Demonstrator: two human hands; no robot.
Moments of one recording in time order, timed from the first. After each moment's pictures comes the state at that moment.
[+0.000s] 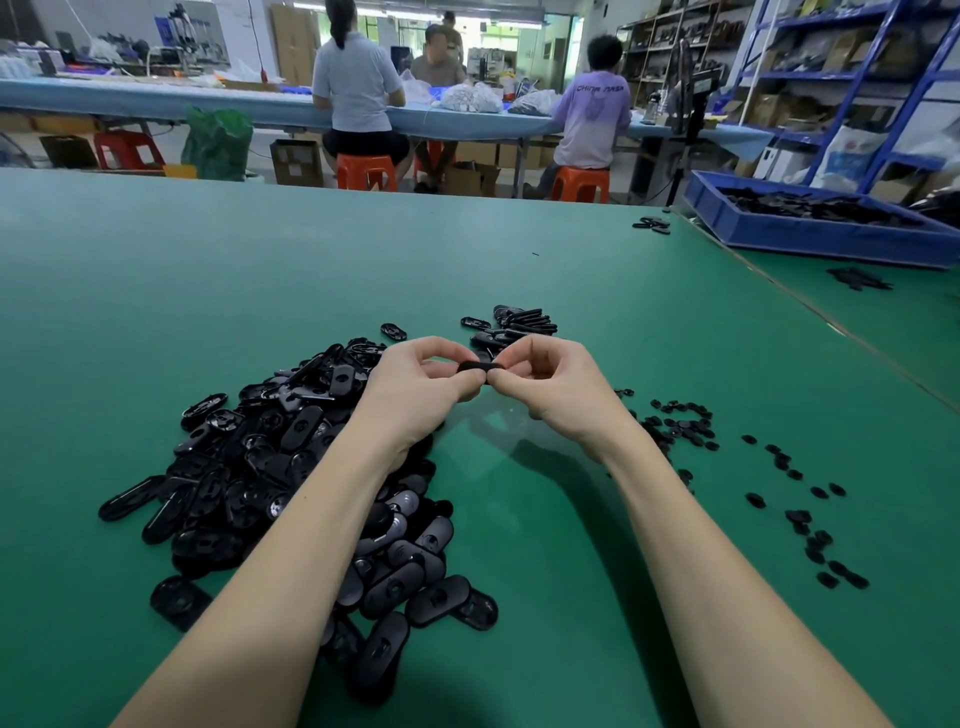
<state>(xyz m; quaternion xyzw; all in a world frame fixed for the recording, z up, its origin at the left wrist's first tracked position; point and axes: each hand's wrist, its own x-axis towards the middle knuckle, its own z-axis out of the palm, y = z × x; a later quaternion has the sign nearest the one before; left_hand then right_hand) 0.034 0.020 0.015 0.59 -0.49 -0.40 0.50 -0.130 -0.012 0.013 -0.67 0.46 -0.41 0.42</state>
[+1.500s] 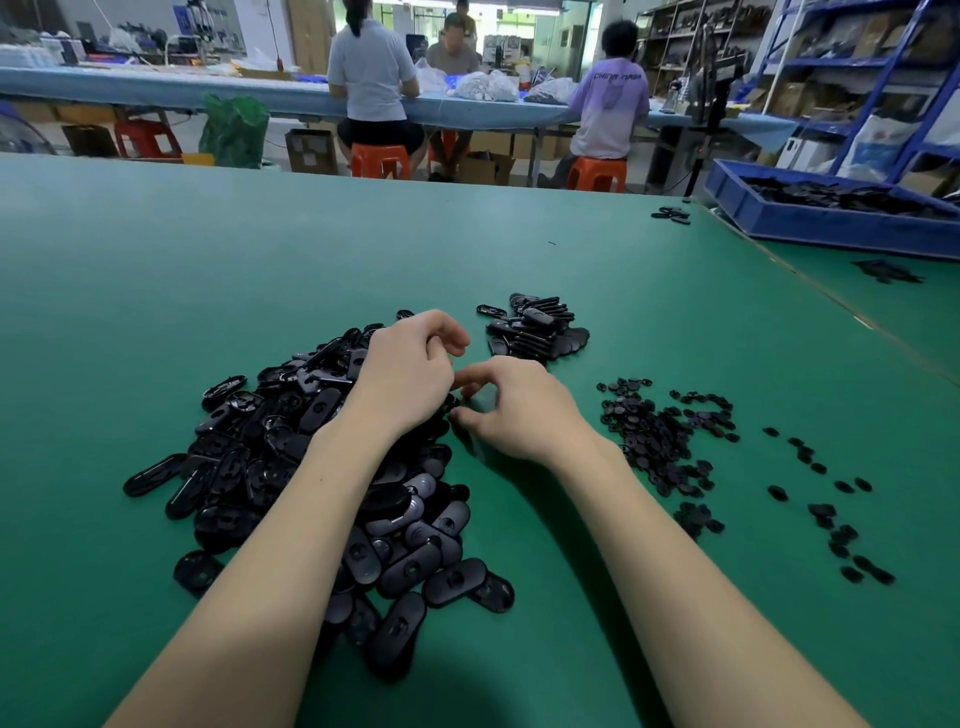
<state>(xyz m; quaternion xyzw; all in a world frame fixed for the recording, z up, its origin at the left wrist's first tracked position) 0.056 0.012 0.013 0.63 -0.63 -0.15 0.42 -0.091 -0.005 -0.005 -0.81 0.52 -0.20 0.18</state>
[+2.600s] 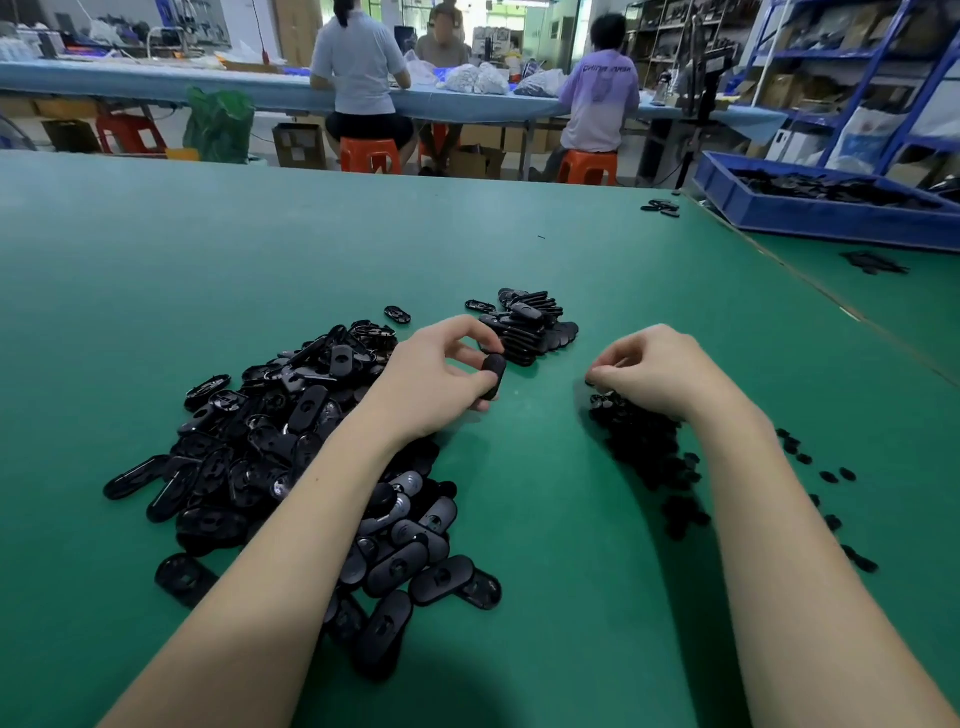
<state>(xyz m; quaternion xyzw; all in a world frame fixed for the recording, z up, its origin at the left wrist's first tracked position) 0.031 0.027 0.020 0.56 -0.62 -0.36 0.42 -0.205 -0.025 0.029 -0.69 0.67 -0.19 0.21</state>
